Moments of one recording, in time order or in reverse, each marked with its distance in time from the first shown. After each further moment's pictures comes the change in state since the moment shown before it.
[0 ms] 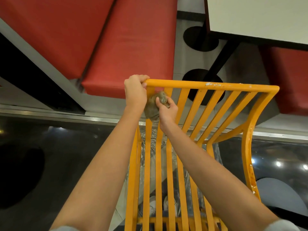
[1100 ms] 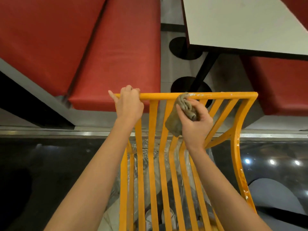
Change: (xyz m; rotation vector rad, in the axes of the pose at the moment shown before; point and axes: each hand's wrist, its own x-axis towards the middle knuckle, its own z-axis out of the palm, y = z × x) left_hand -0.008 0.030 0.004 0.482 -0.157 0.140; right_hand -0.036 -0.076 -0.106 -0.255 0.152 -0.865
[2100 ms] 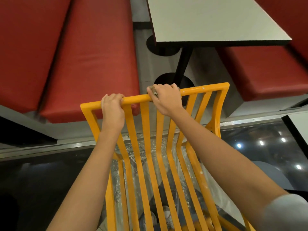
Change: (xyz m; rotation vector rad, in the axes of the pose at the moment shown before) left_hand 0.017 0.008 0.058 -0.183 0.138 0.206; right_hand 0.102 0.070 0.017 -0.954 -0.499 -0.291
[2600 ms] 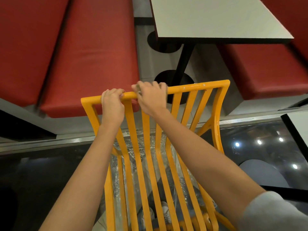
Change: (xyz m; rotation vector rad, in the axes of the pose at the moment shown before) left_hand 0.002 0.004 -0.006 0.002 0.000 0.008; right_hand -0.002 -0.056 0.024 -0.018 0.114 0.045
